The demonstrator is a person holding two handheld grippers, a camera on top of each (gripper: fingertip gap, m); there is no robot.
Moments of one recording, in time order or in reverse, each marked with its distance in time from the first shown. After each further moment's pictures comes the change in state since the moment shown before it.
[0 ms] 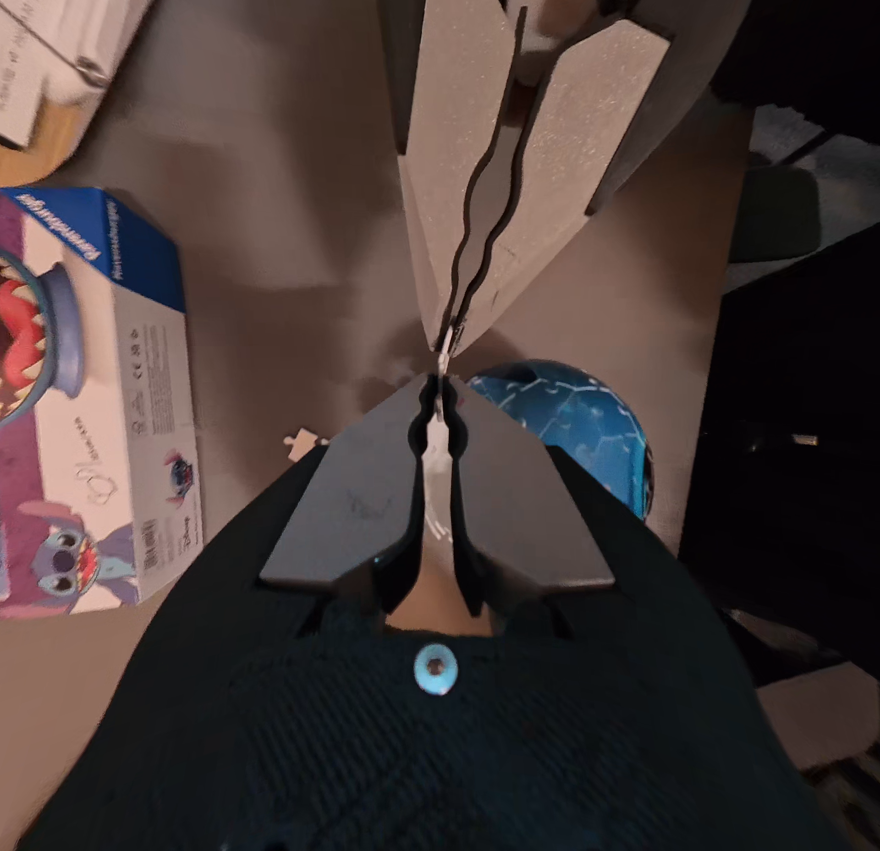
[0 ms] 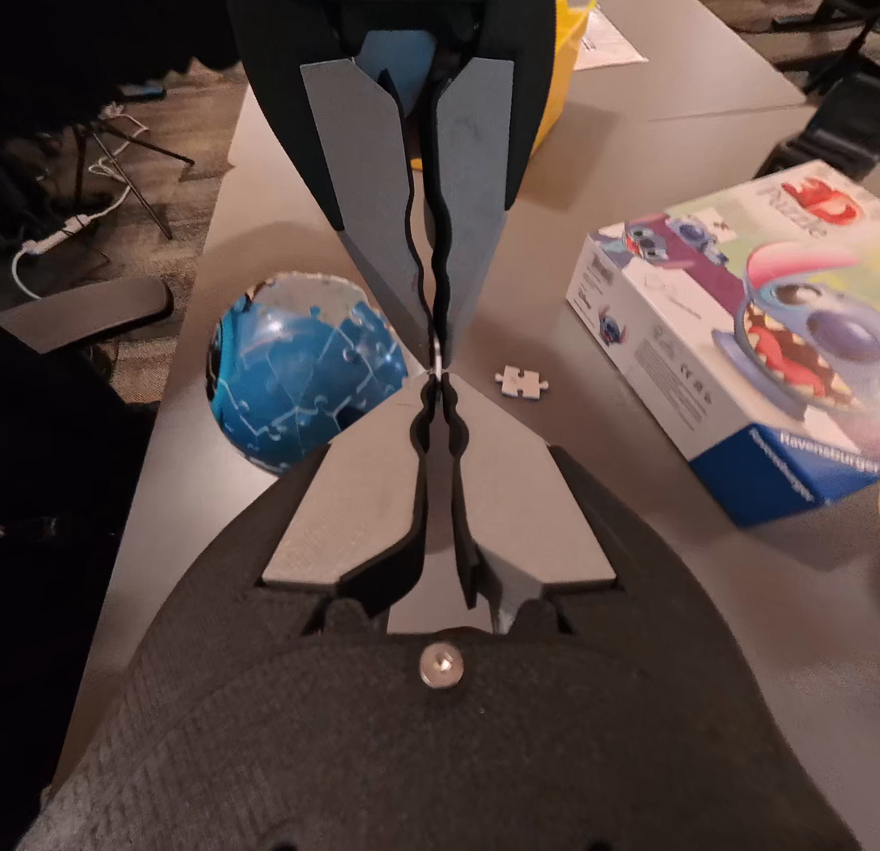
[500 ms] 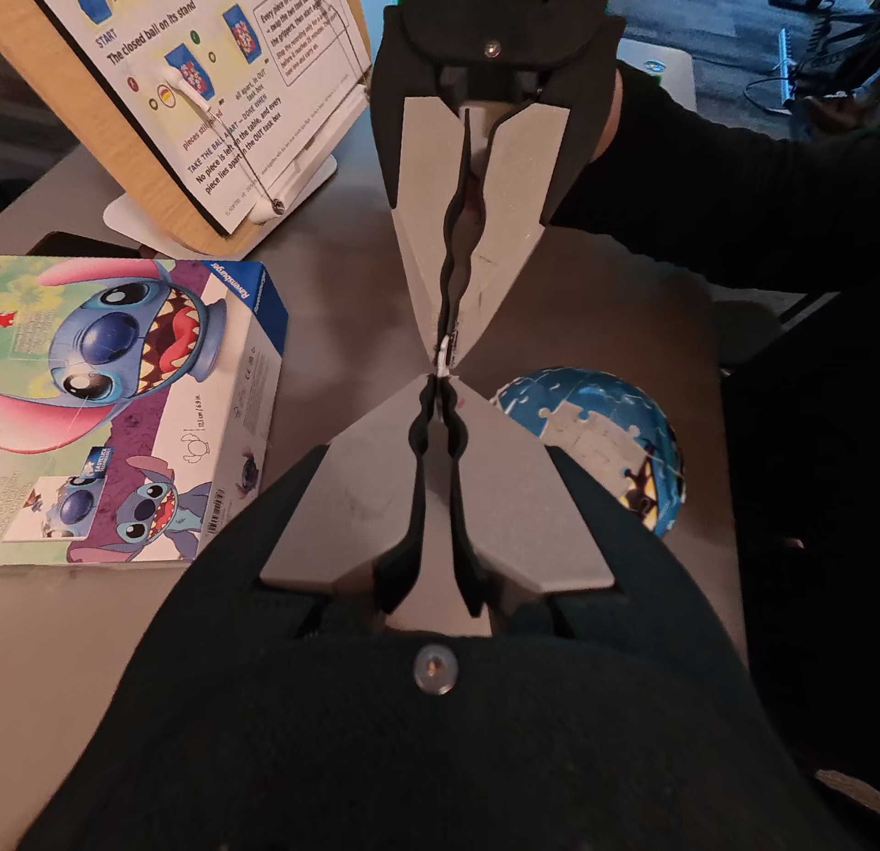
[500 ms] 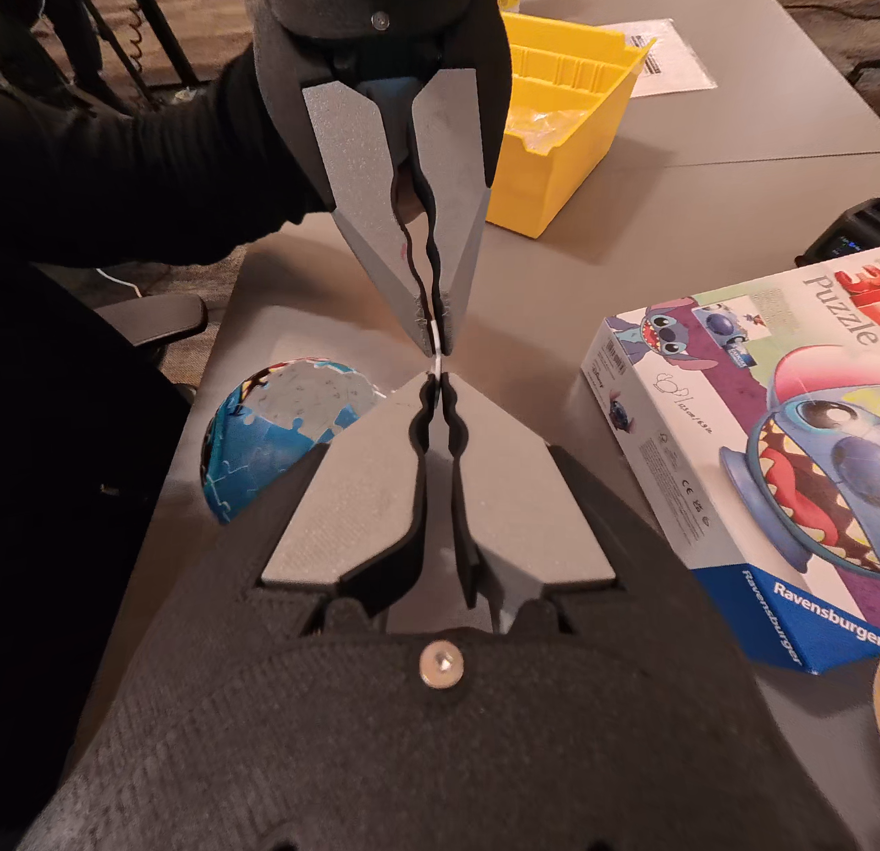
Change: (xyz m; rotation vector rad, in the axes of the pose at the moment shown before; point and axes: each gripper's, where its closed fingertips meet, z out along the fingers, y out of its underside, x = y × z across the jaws) left arm -0.025 0.013 -0.055 0.429 -0.071 -0.002; right arm 0.012 -0.045 0.033 -0.037 -0.129 -0.022
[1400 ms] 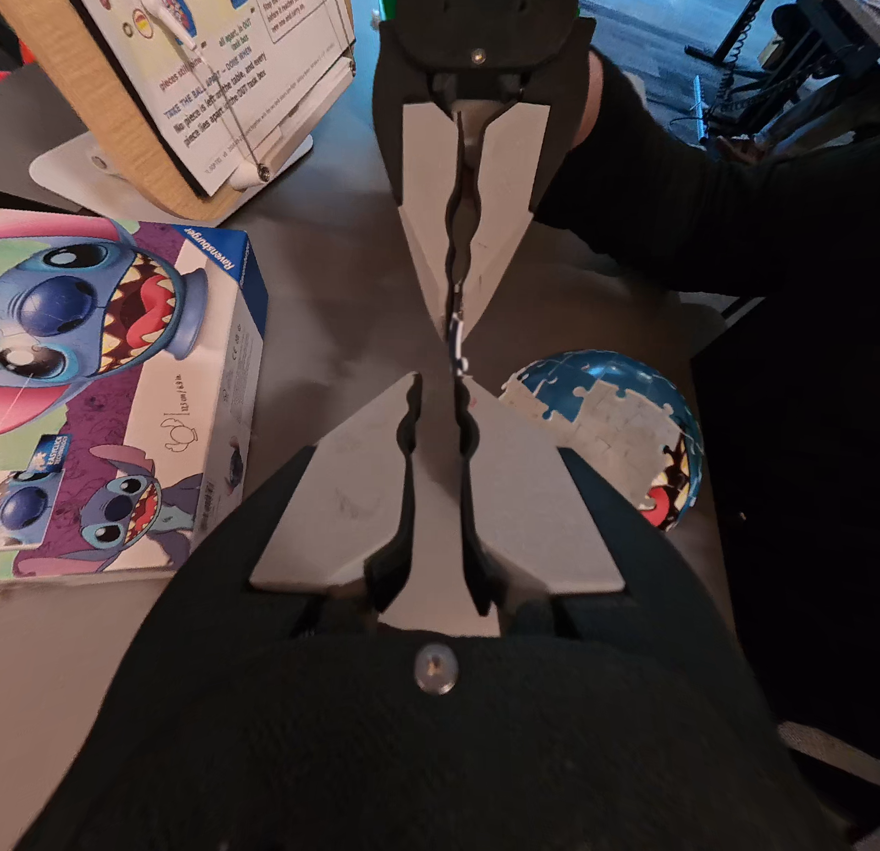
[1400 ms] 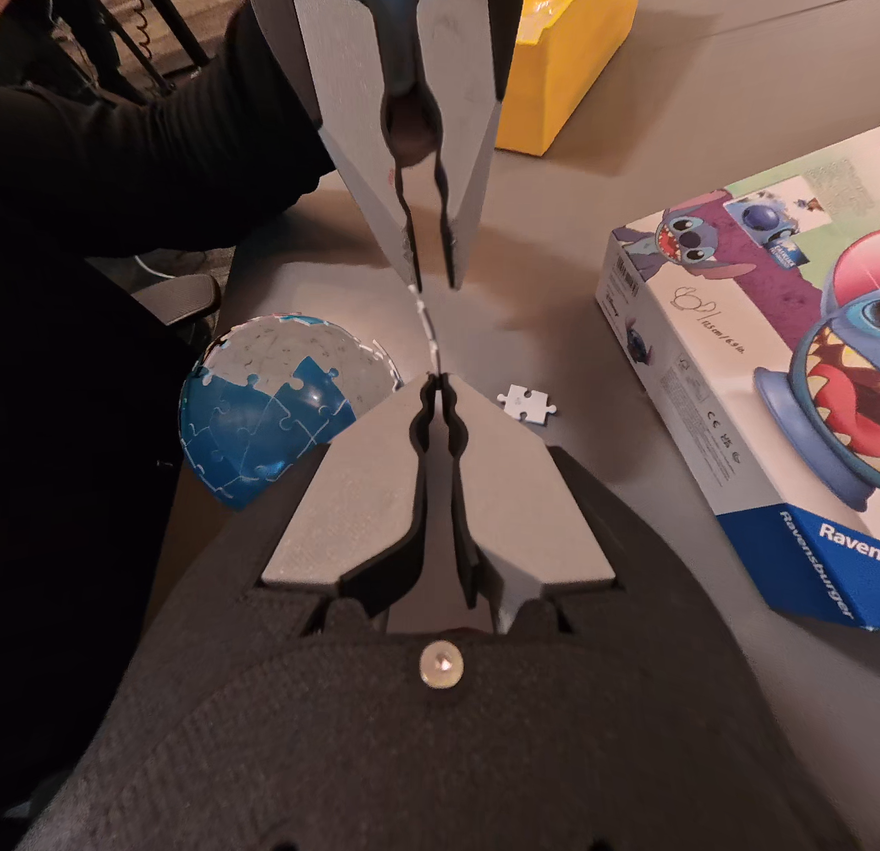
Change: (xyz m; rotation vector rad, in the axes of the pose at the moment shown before) left arm -0.021 0.017 0.005 0.011 0.122 -0.078; right arm 0.017 0.035 0.002 -0.101 -0.067 0.141
